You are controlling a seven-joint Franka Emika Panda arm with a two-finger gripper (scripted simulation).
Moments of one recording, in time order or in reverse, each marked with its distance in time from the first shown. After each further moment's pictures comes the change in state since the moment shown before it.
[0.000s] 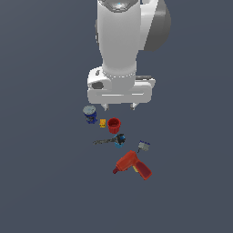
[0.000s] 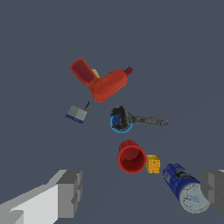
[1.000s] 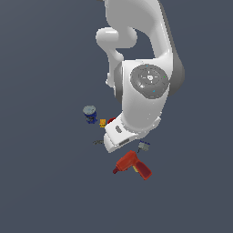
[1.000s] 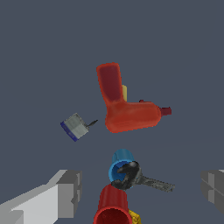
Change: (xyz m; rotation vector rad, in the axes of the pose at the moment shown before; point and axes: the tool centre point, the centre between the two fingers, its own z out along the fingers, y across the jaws) arm 0.089 -0.038 0.086 -0.028 -0.071 -0.498
